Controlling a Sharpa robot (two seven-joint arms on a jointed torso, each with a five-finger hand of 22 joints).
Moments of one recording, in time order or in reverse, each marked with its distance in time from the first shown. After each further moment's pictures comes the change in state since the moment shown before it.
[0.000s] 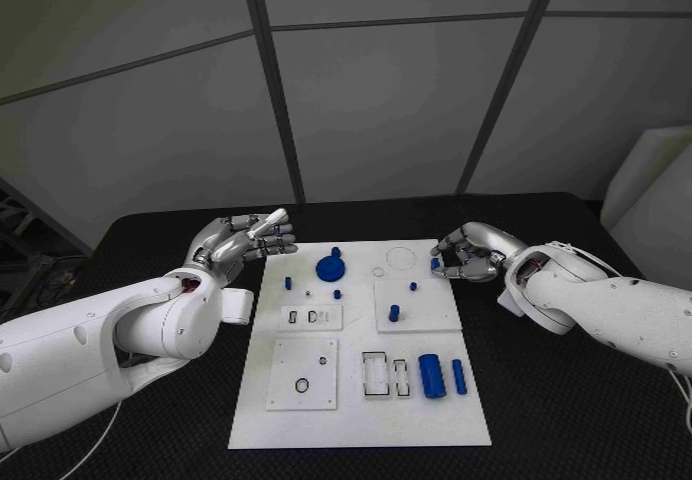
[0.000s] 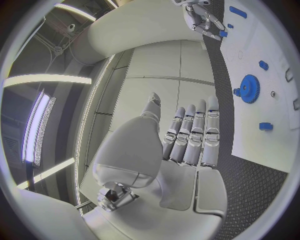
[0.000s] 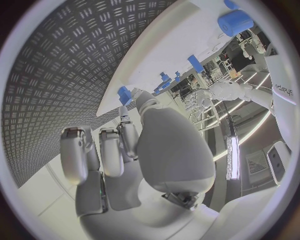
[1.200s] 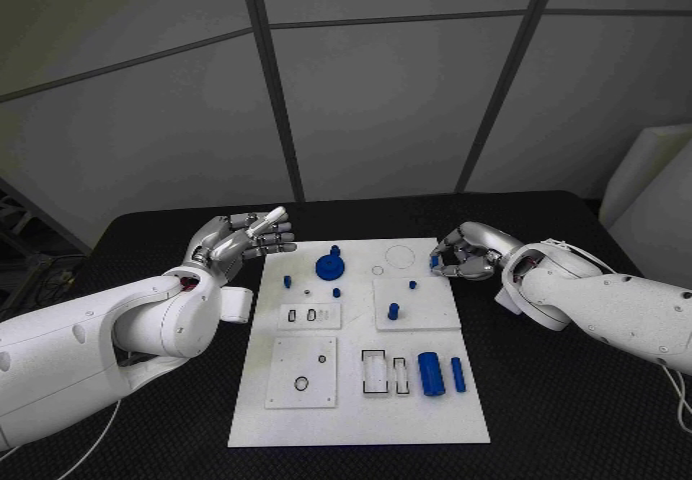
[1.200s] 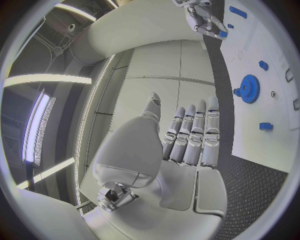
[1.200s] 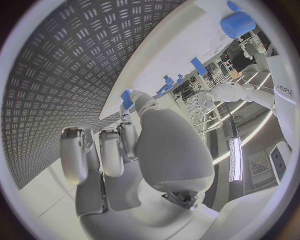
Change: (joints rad) left arm 0.000 -0.001 0.000 0.000 0.000 0.000 0.000; left_hand 0.000 0.000 -0.003 -0.003 0.000 0.000 0.000 0.000 0.000 0.000 0.000 0.000 0.000 0.000 0.000 -0.005 0.000 0.000 0.000 0.000 0.000 0.000; right arm -0.002 0.021 0.000 -0.030 -0.004 0.024 -0.014; right_hand 0.005 0.031 0.006 -0.005 0.000 0.072 -0.005 0.024 0.009 0.013 0.002 0.026 0.000 0.000 0.000 0.000 0.000 0.000 0.000 0.000 0.000 0.000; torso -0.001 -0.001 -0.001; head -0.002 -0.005
